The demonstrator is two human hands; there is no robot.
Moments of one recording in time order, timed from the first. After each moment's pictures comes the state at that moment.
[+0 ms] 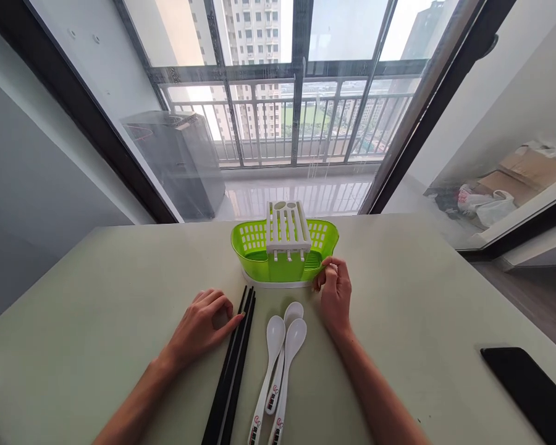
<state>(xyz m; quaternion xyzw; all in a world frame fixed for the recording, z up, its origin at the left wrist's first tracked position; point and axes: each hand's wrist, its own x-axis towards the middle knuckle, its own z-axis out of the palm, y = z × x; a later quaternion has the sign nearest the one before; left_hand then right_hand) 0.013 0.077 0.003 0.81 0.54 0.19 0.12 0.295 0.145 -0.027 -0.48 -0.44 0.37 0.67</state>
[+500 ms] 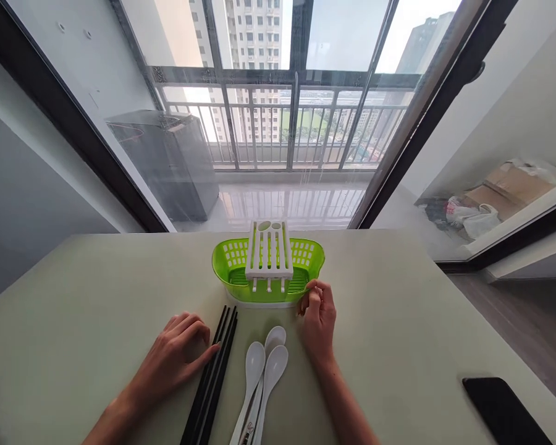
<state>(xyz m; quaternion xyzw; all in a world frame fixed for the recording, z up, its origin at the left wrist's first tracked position) 0.009 0.073 0.011 0.80 0.56 0.19 0.11 0.292 0.143 -0.026 -0.51 -0.44 0.36 0.64</state>
